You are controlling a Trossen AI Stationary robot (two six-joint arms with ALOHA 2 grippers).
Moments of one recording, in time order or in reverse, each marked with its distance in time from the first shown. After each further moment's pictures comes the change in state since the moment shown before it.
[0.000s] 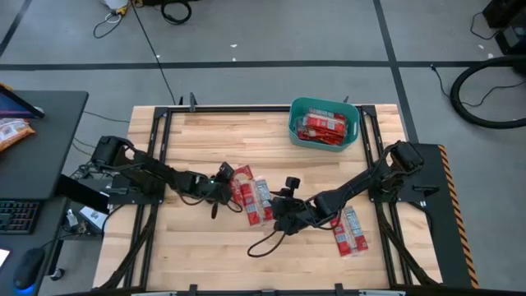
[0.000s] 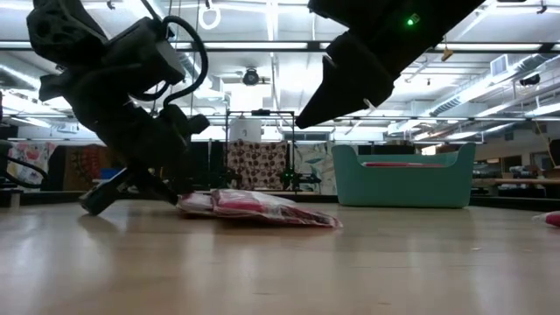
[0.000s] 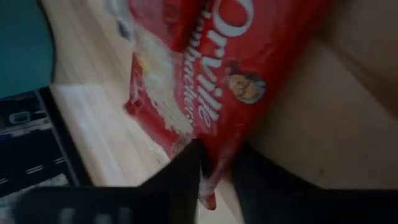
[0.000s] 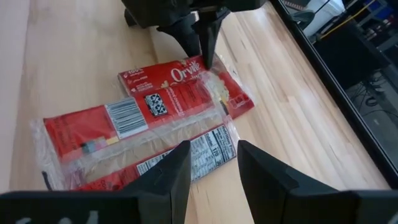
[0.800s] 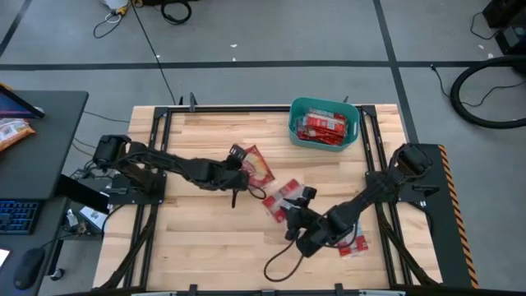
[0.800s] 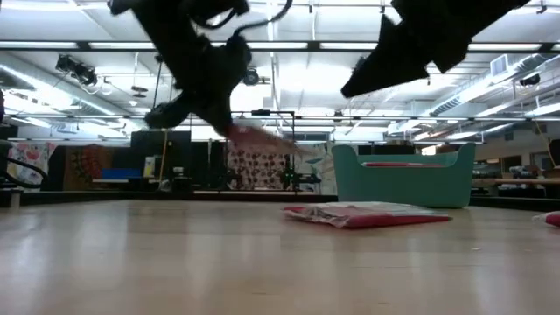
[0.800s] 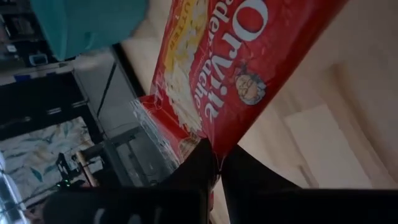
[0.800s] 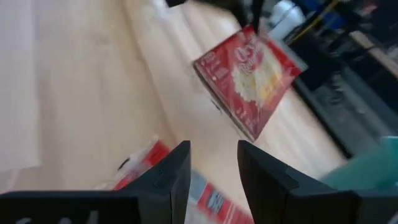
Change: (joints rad) left arm 0.067 -0.005 0.507 -0.583 -0.184 -0.081; right arm 0.166 -0.039 0.000 -0.215 0.212 0.268
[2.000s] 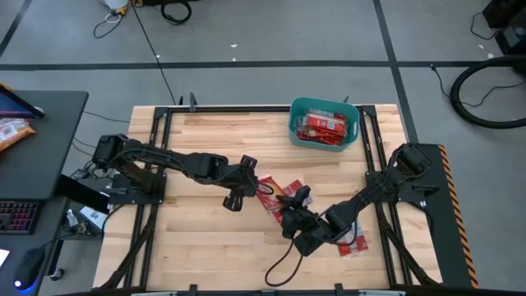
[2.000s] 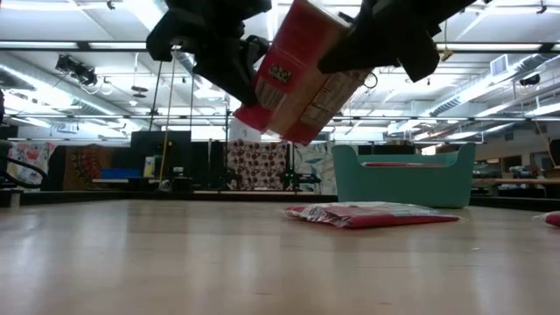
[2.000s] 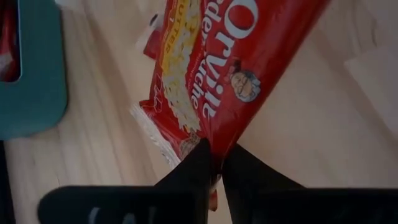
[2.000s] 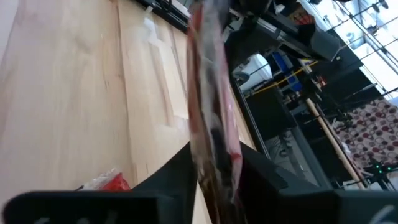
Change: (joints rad) left arm 0.004 -0.006 0.173 -0.012 0.635 -0.292; right arm -0.015 0.006 0.000 0.239 0.121 -0.525
